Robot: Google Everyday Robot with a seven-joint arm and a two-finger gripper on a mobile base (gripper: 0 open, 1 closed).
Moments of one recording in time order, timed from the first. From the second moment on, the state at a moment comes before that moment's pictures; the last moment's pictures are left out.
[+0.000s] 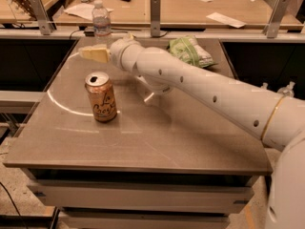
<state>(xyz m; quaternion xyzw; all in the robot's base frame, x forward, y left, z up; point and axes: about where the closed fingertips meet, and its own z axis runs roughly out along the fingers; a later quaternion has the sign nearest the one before) 0.776 0.126 0.912 -0.24 0.68 0.22 0.65</state>
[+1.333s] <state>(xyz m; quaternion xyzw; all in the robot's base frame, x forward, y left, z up) 0.831 0.133 0.884 -0.22 0.69 0.19 0.67</state>
